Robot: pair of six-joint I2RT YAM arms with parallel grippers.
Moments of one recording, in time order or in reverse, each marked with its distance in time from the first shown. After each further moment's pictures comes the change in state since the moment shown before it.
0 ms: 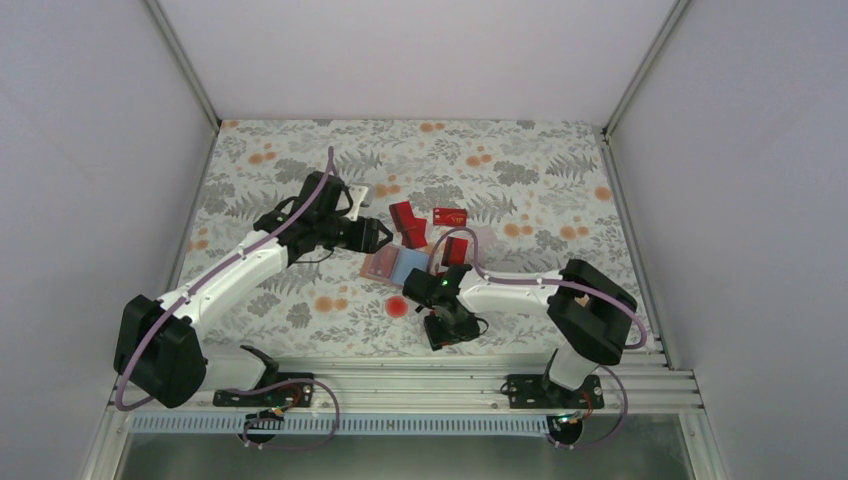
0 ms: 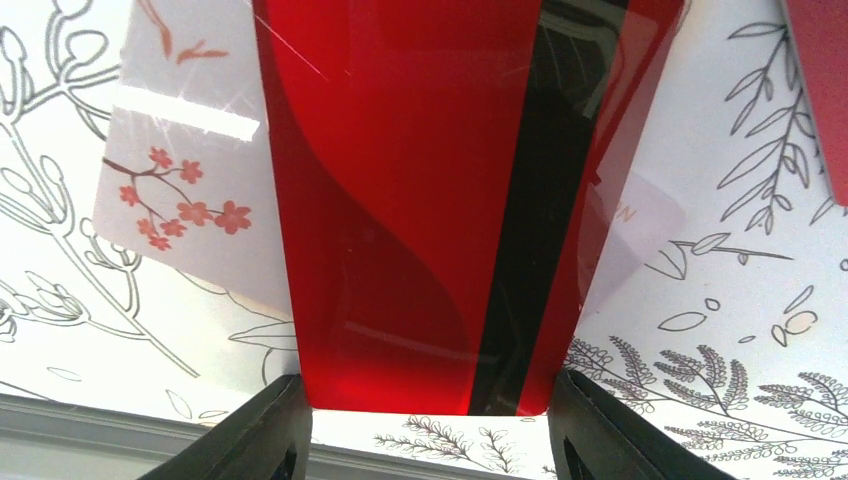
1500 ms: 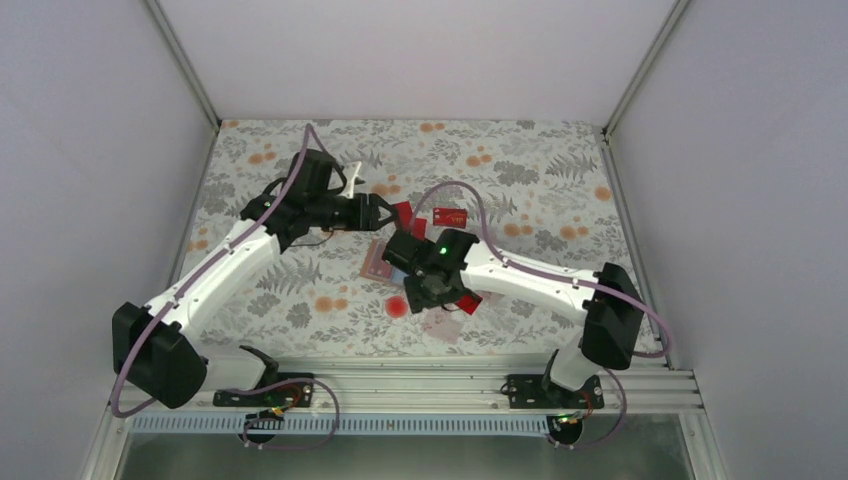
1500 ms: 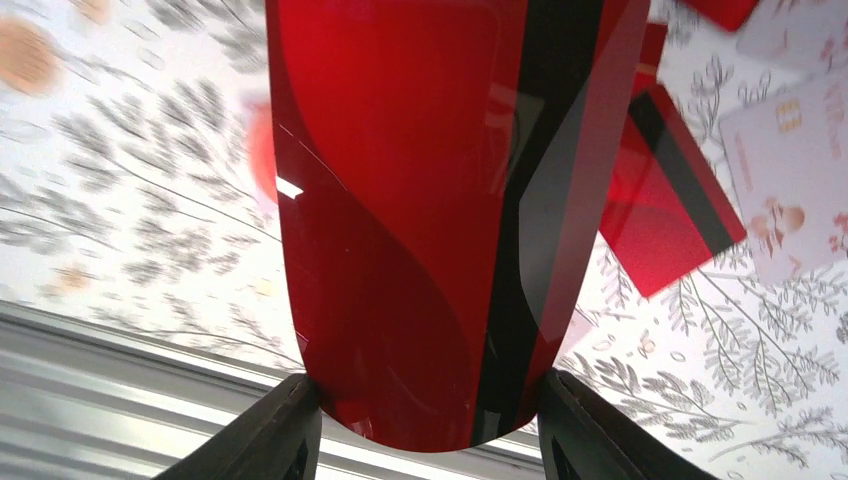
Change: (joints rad) left arm 0.017 0.000 0.161 -0.055 0.106 -0.140; right arm 0.019 -0.061 0.380 -0.240 0.172 0.016
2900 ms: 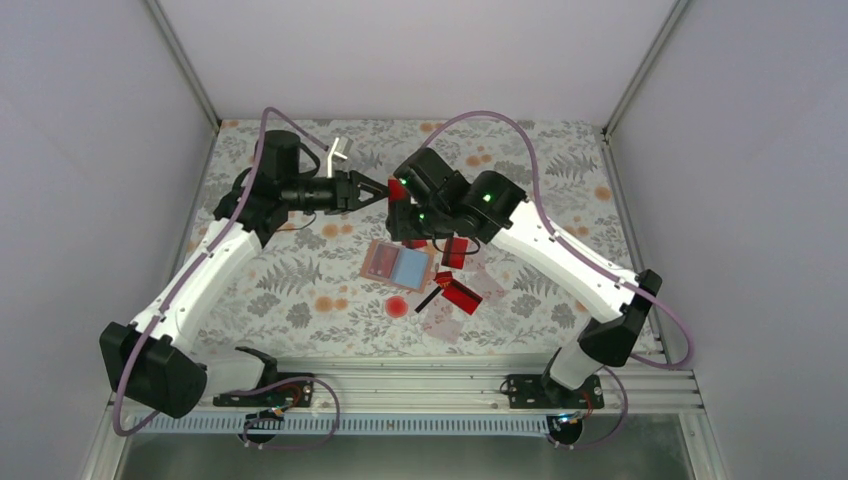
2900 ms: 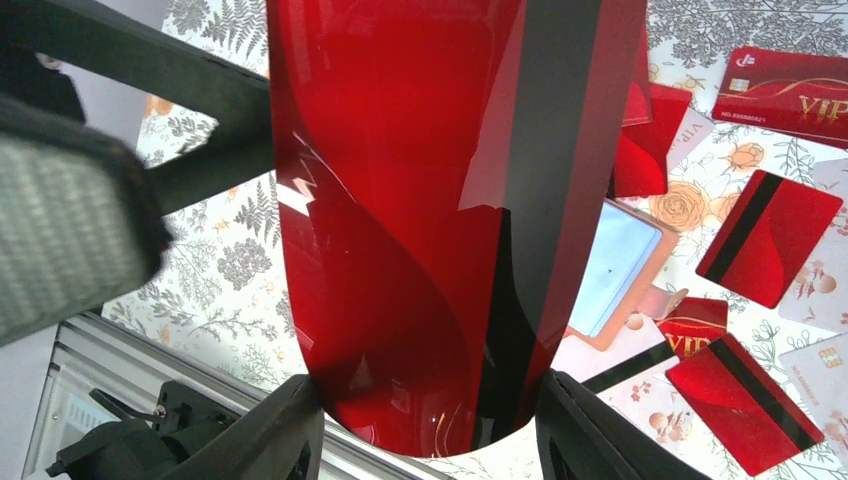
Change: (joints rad) left arm 0.148 -0.057 0.048 0.120 0.383 -0.172; right arm -0.127 0.001 0.533 -0.013 -0.021 -0.027
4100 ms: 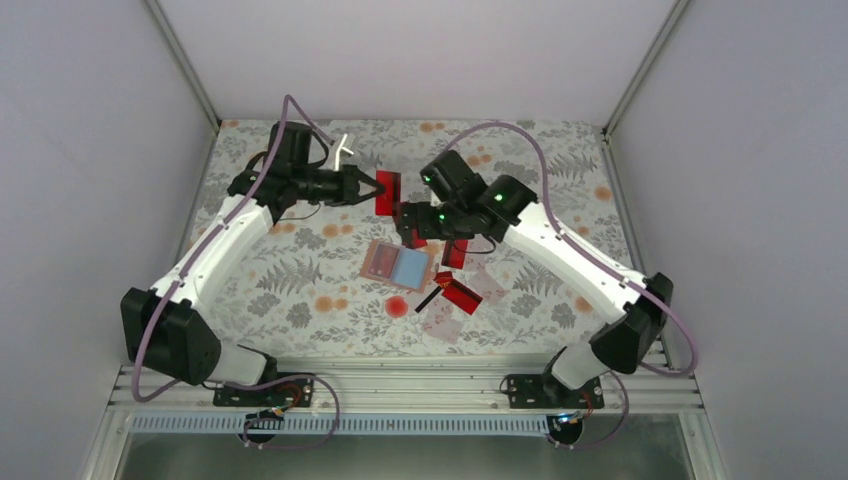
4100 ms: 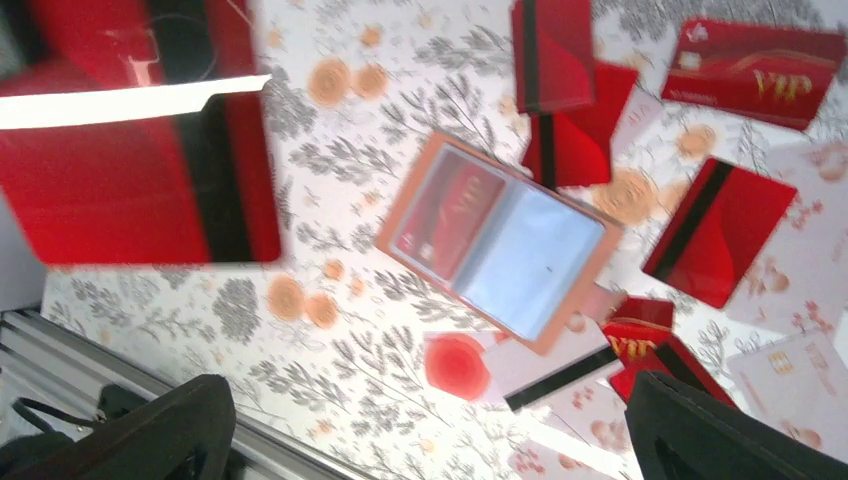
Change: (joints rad) left arm 0.016 0.148 0.098 -0.101 -0.041 0.157; right arm -0.113 -0.046 -0.170 0.093 -0.078 -0.097
